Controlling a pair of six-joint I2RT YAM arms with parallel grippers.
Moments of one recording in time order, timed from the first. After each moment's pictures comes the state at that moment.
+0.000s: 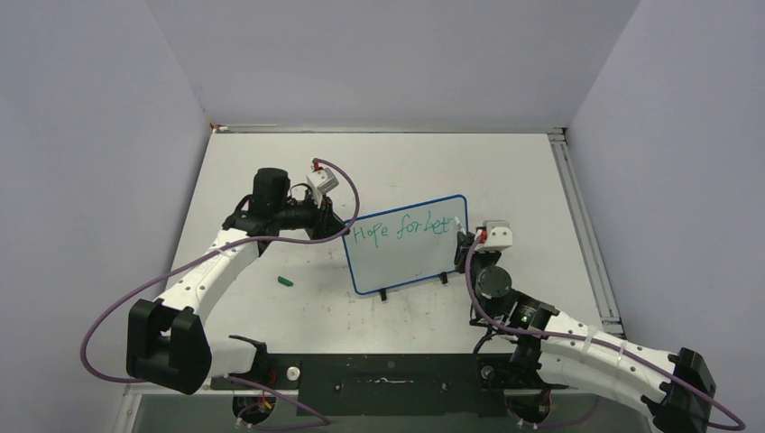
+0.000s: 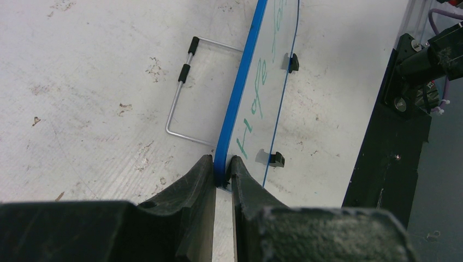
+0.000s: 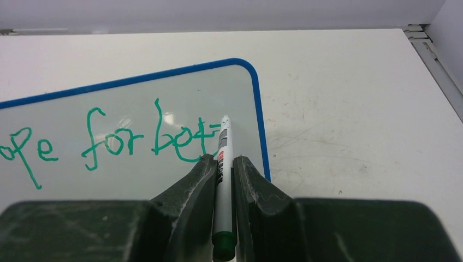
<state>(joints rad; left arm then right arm) -0.29 1.29 0.93 -0.30 0.81 0.15 0.99 0.74 0.39 0.21 0.90 0.17</state>
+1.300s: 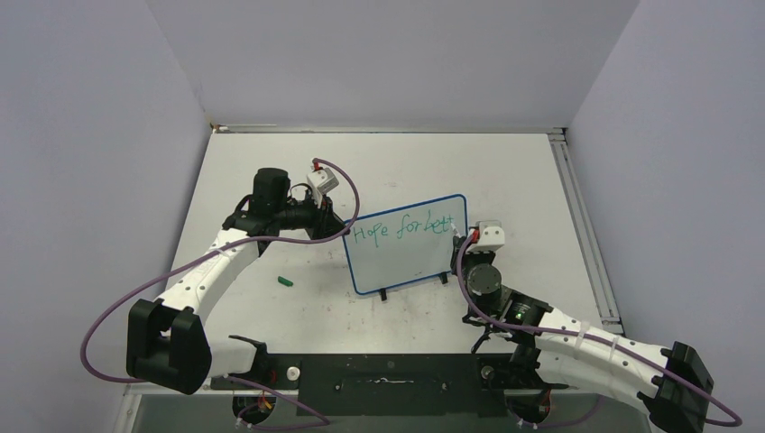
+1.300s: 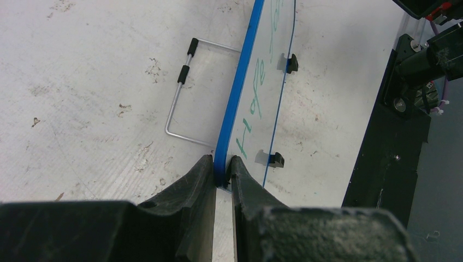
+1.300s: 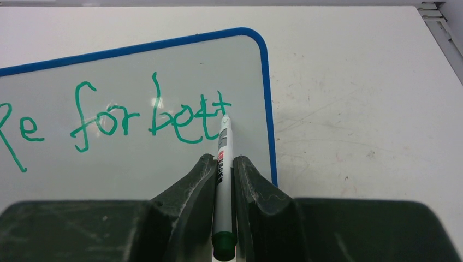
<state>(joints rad) -0.29 1.29 0.93 -0.30 0.81 0.15 0.98 0.78 0.39 0.18 0.86 0.22</state>
